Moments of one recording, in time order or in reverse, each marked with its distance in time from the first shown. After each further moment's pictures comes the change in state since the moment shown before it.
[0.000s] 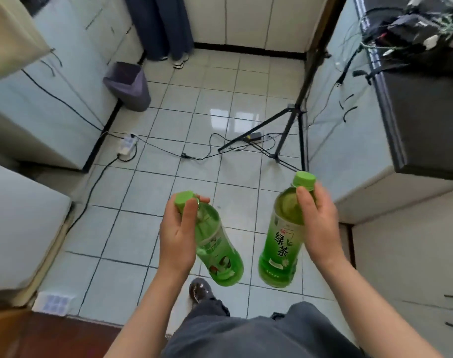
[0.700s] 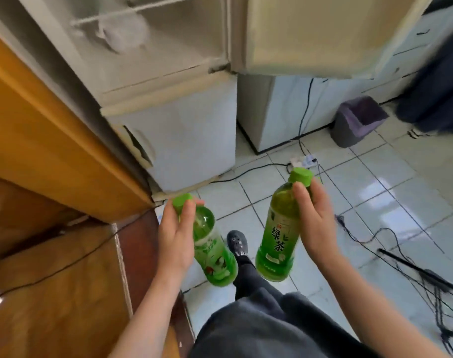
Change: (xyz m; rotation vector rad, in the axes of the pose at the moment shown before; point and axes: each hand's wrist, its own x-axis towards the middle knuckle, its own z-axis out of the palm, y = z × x) left_hand 0.035 -0.047 -0.402 -0.032 1.037 -0.118; right_hand 0.001 -0.070 0.518 -0.054 -0.934 -0.204
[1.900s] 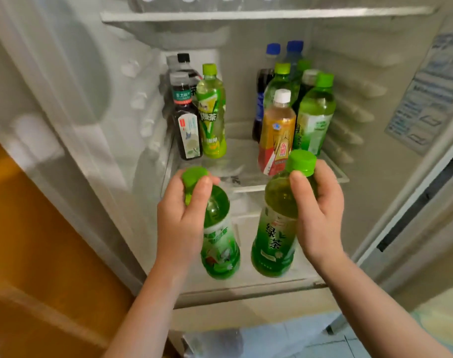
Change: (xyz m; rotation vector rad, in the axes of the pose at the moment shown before) left_hand 0.536 0.216 -0.102 -0.070 0.248 0.572; right_hand 0.471 -0.236 0.357 0.331 -0.203 -0.648
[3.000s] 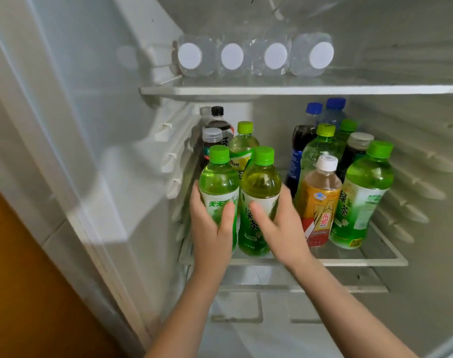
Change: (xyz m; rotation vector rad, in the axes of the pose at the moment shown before) left_hand 0.117 -0.079 0.020 0.191 0.247 0.037; right_hand 0.105 0.096 0.097 -0.149 -0.286 0.000
